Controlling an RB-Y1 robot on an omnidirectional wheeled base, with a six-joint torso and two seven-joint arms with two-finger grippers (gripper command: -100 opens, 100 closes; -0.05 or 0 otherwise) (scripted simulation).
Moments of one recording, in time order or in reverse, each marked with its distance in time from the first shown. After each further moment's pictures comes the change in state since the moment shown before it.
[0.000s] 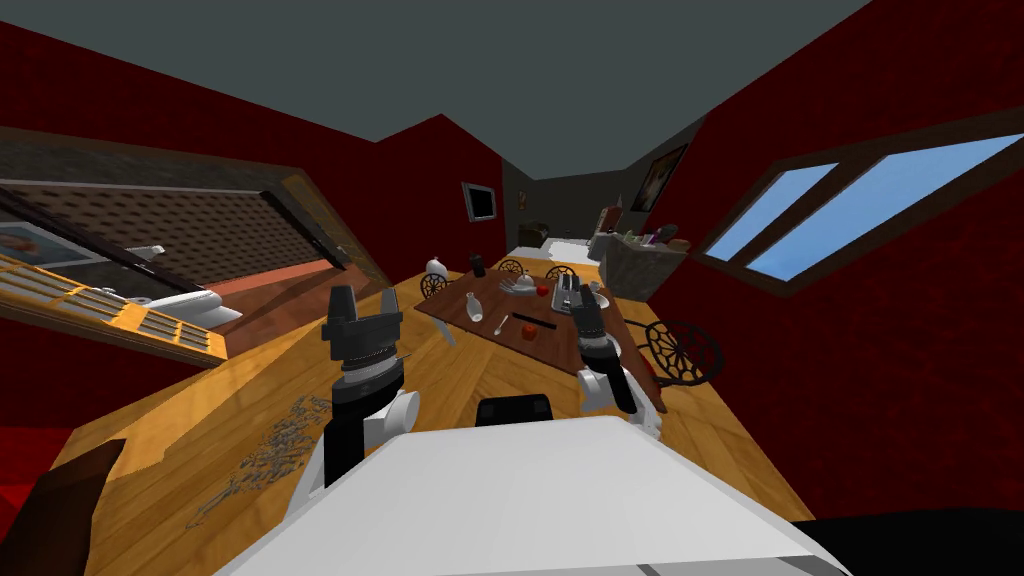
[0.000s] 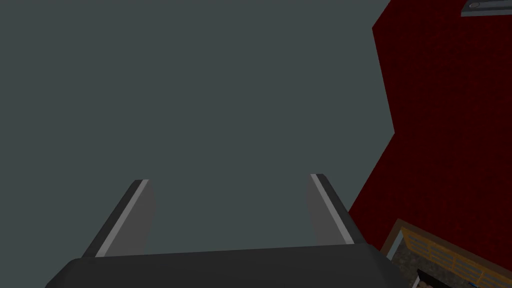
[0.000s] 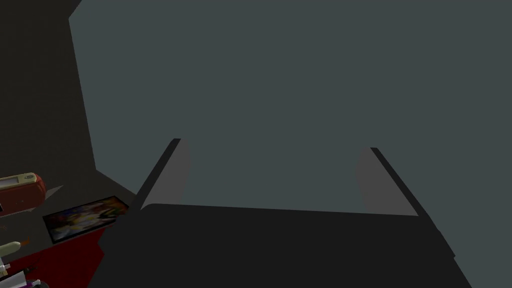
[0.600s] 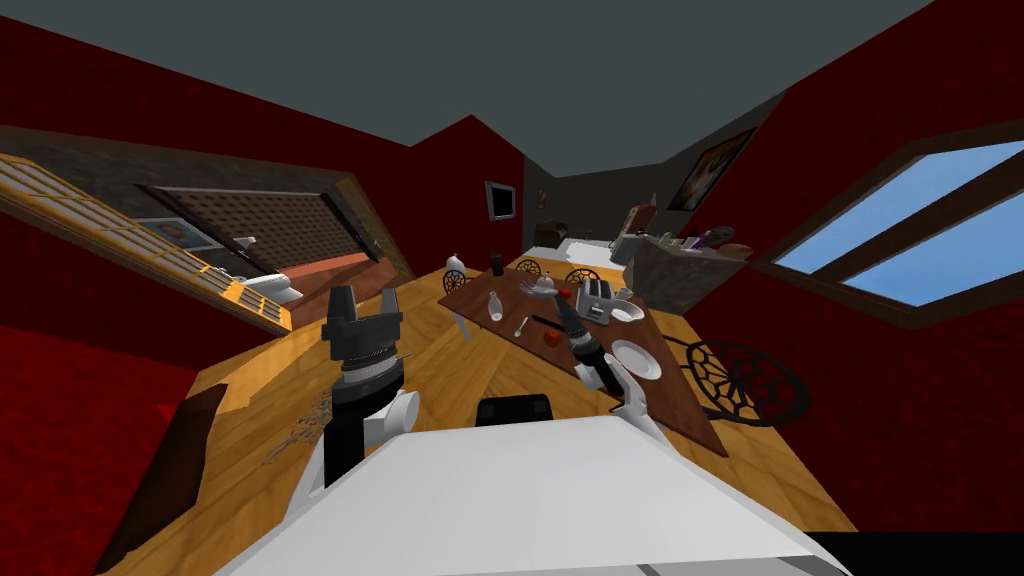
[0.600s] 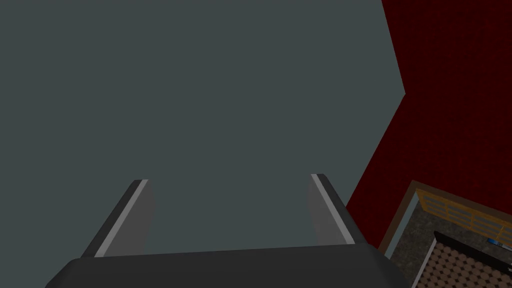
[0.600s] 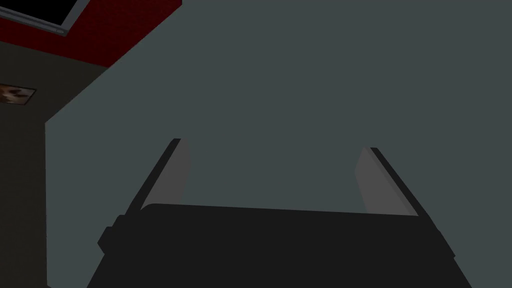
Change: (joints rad) left arm 0.000 0.000 0.000 0.000 0.000 0.000 0.000; right arm -0.137 -0.158 0.082 0.192 0.099 -0.105 0.001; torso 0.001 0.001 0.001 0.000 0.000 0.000
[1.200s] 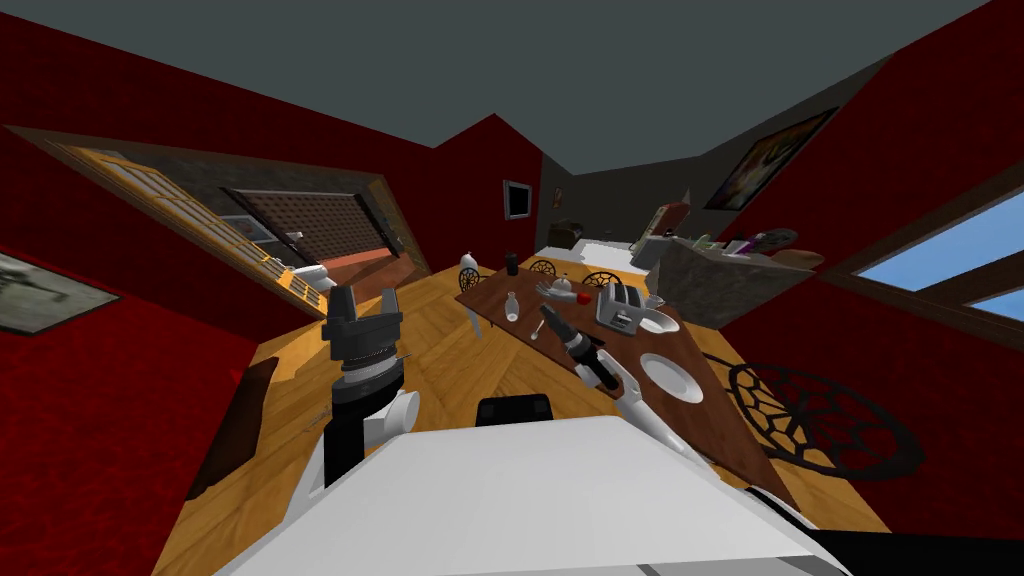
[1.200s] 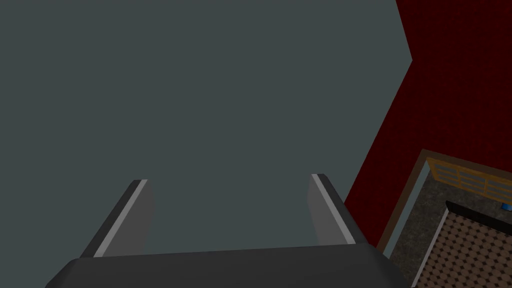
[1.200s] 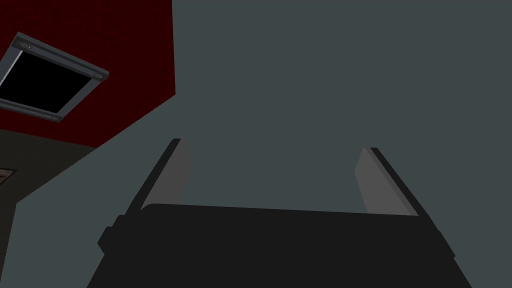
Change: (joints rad) left arm 0.000 0.000 0.000 0.000 0.000 0.000 0.000; right arm -0.089 -0.116 0.087 0.167 0.080 -0.062 0.010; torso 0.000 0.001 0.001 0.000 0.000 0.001
